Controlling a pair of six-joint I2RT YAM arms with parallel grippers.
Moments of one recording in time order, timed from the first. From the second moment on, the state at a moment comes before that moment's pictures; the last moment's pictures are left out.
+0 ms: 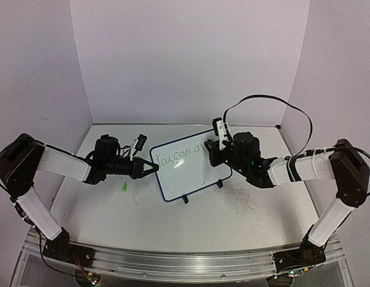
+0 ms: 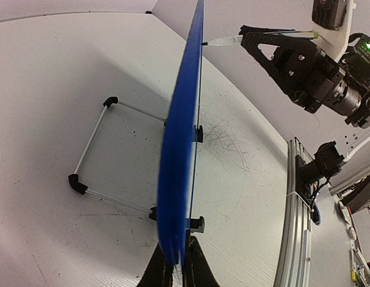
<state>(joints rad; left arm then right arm) -0.53 1.62 0.70 0.51 0.71 -0.31 0.78 1.66 0.89 0.56 0.20 0.08</state>
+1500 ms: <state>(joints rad) -0.53 1.62 0.70 0.51 0.71 -0.31 0.78 1.66 0.88 0.53 0.21 0.09</state>
